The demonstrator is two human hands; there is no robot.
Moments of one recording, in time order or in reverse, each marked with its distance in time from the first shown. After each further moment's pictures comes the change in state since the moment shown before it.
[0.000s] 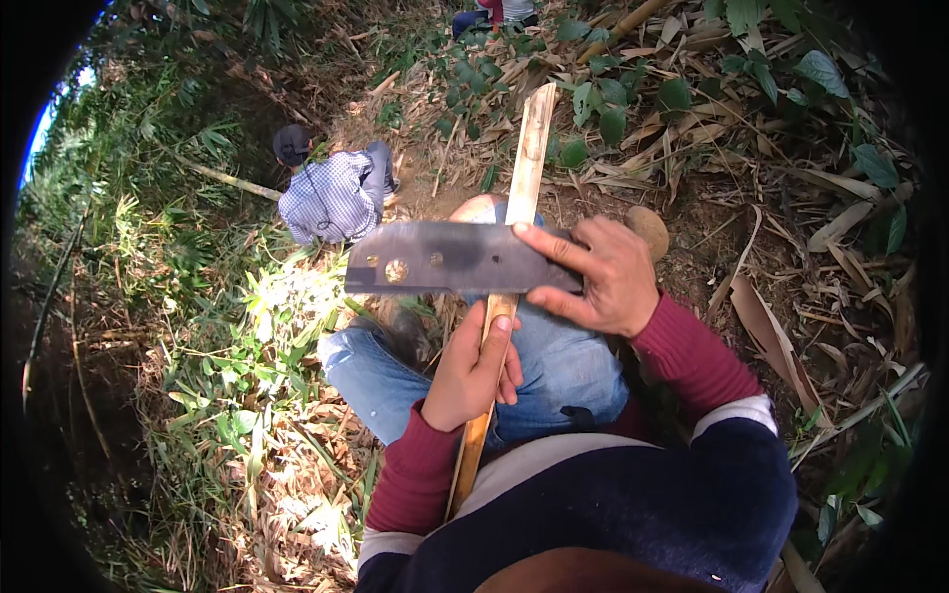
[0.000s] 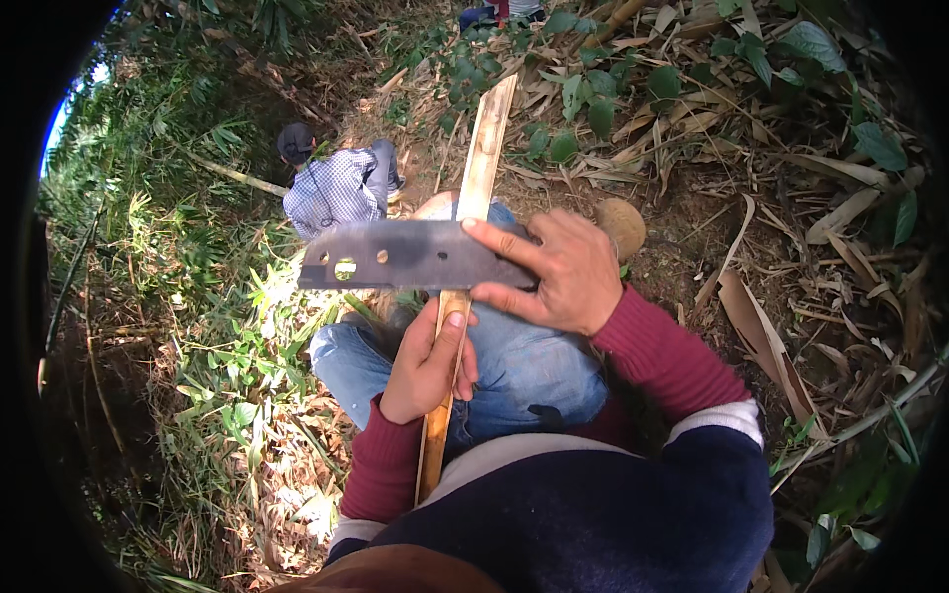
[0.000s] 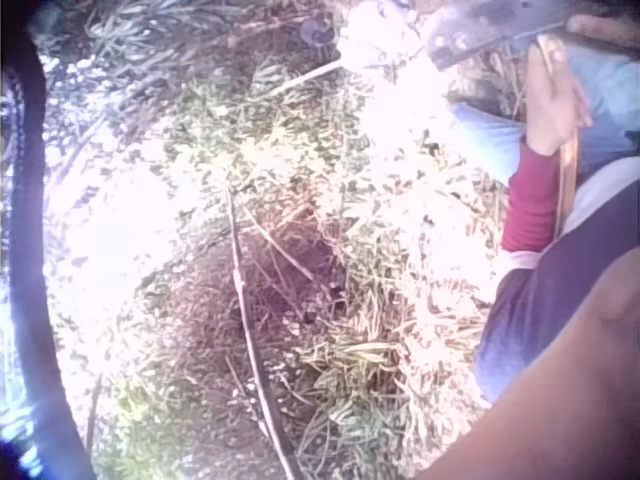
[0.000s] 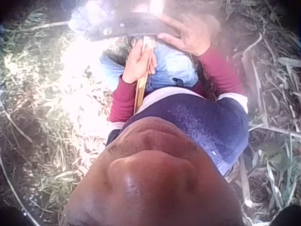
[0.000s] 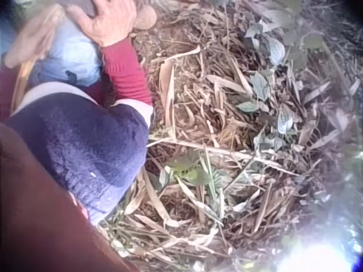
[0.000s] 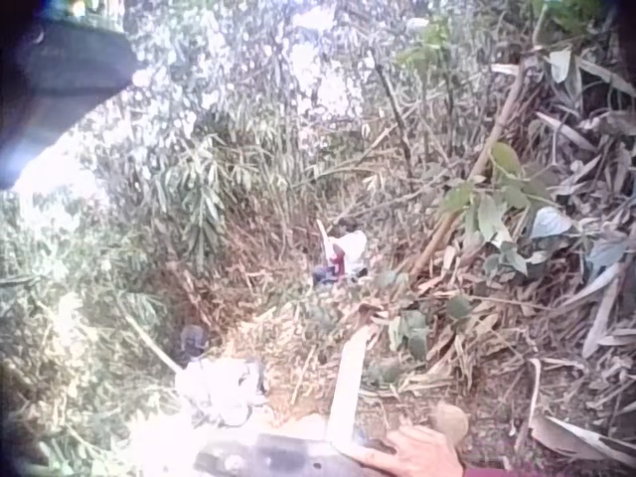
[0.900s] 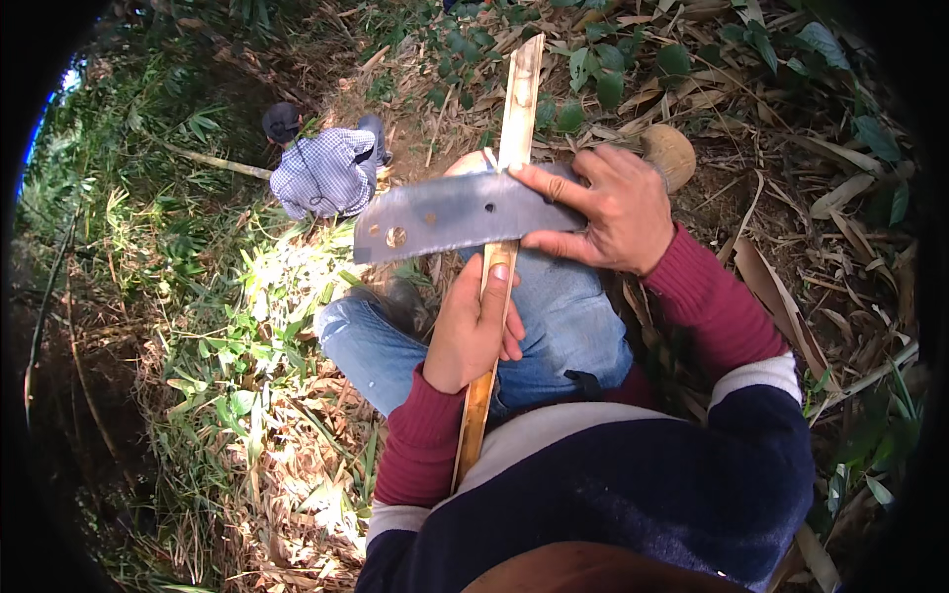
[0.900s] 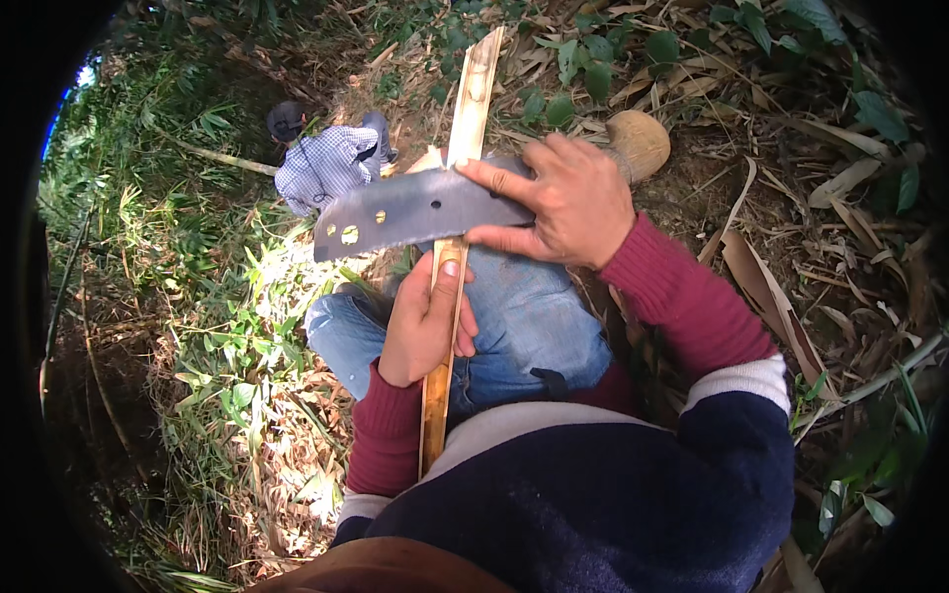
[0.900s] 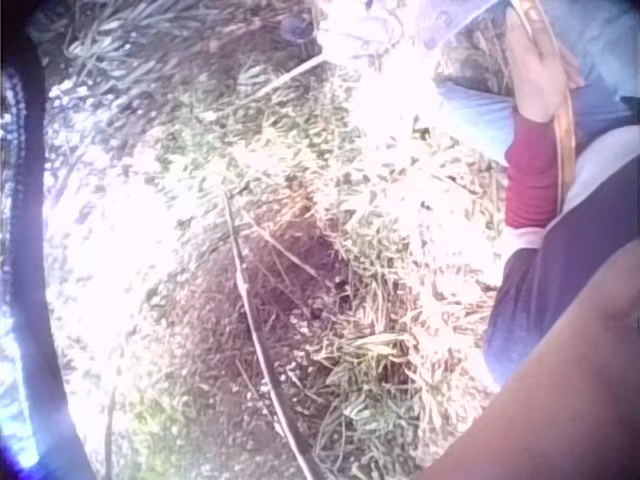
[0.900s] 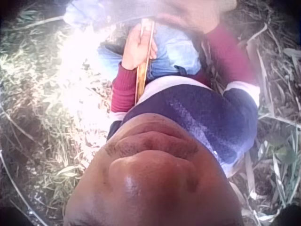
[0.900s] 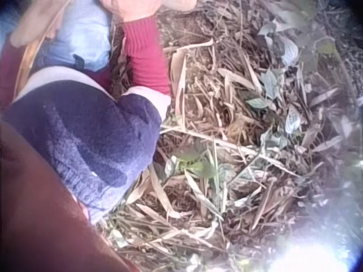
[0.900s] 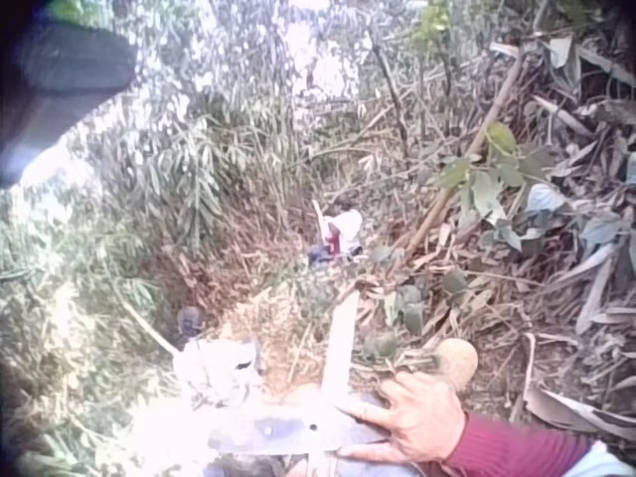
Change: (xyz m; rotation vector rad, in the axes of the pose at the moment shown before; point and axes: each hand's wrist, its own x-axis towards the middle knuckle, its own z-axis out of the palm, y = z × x) left_hand 0.002 0.003 0.003 0.089 0.065 0.041; right_hand 0.020 0.004 -0.012 -0.275 -0.006 -0.135
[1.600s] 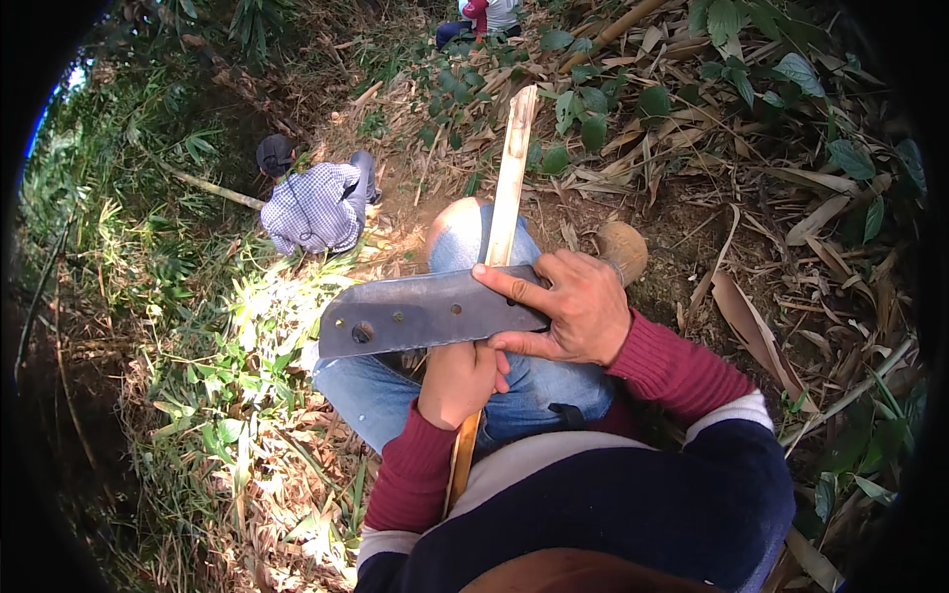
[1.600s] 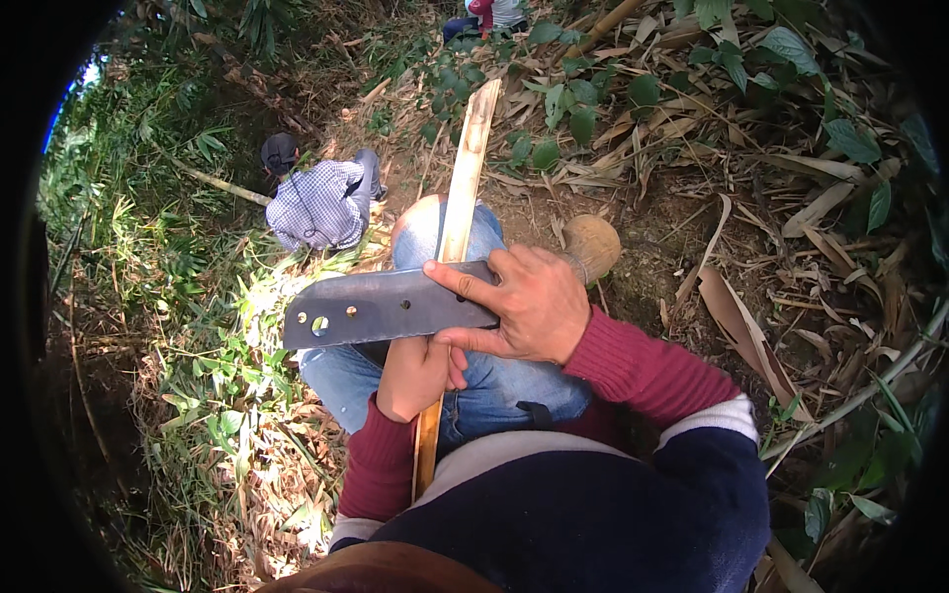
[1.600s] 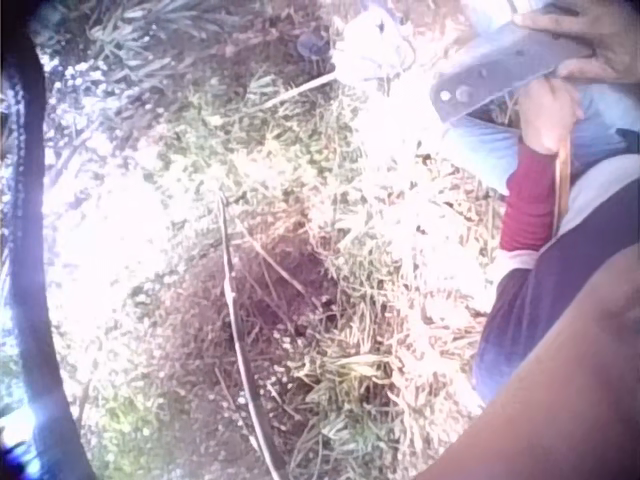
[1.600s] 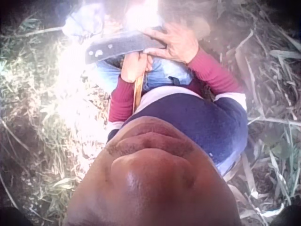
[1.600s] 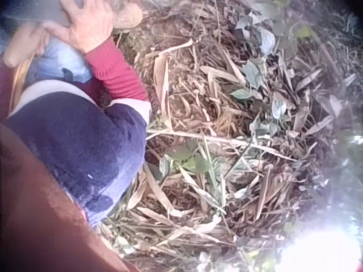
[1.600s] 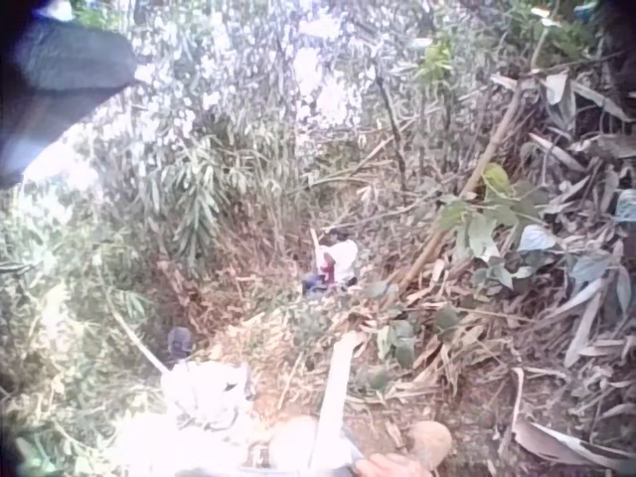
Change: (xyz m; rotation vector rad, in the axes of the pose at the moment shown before) left_hand -0.003 -0.008 0.001 0.178 0.042 0.065; right_hand -0.018 -0.049 -0.004 0.208 -0.085 0.039
